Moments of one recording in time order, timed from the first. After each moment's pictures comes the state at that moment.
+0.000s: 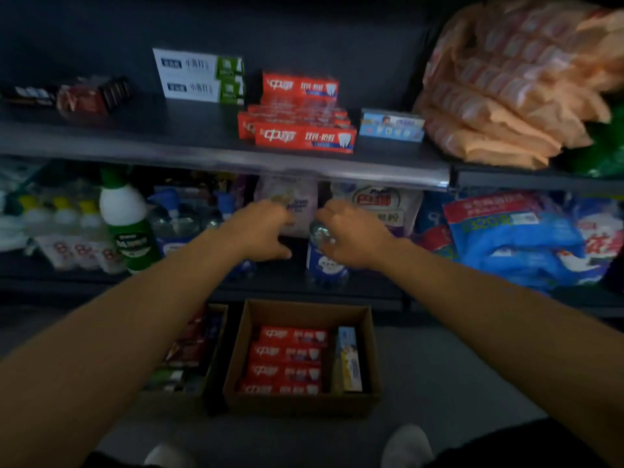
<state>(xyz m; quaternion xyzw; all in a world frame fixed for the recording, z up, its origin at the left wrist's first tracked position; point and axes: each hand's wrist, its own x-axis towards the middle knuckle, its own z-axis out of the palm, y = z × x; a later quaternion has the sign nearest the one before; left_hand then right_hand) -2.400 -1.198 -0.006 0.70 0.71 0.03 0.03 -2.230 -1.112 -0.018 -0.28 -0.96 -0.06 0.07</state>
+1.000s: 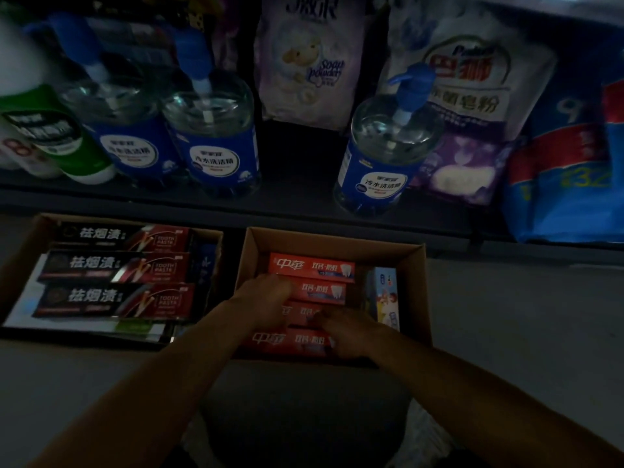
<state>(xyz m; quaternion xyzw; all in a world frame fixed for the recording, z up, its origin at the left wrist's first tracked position) -2.423 -1.189 -0.310 0.64 0.68 -0.11 0.33 -2.233 -1.129 -0.377 -0.21 -0.91 0.24 -0.25</state>
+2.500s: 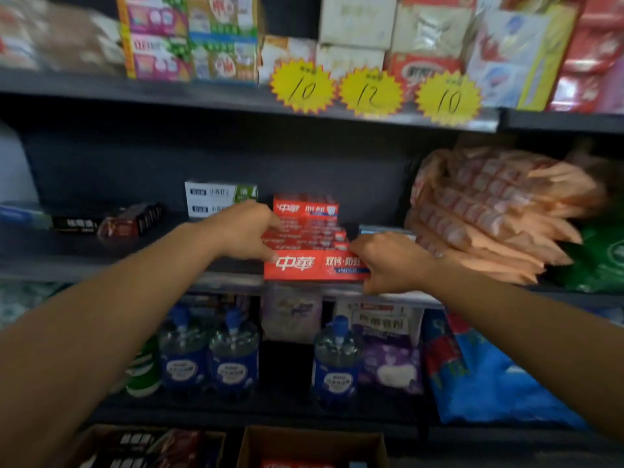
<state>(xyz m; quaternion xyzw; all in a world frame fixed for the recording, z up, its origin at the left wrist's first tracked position) -2.453 -1.171 0.168 0.70 0.71 0.07 -0.06 -2.215 -1.057 0.135 -0.25 -0.95 -0.19 0.05</state>
